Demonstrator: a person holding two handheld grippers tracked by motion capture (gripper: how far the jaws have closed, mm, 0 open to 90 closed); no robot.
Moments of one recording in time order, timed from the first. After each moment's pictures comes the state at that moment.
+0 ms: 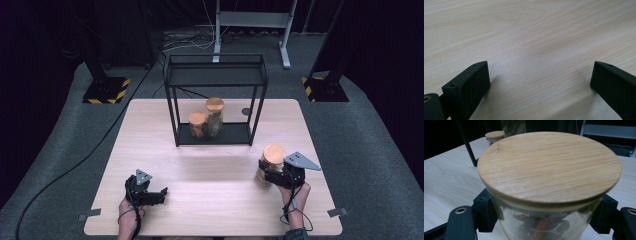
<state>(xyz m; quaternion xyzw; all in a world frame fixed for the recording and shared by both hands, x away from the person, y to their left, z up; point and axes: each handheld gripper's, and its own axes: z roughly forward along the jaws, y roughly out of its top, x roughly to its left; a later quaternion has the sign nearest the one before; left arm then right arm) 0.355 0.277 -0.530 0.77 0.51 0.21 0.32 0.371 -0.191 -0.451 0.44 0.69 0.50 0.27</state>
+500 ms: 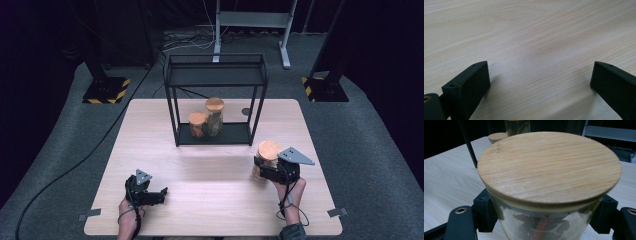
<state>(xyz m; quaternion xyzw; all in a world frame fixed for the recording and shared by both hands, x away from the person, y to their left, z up) 0.355 0.277 -0.530 0.77 0.51 0.21 0.32 0.380 -0.177 -0.441 0.43 0.70 0.49 0.28</state>
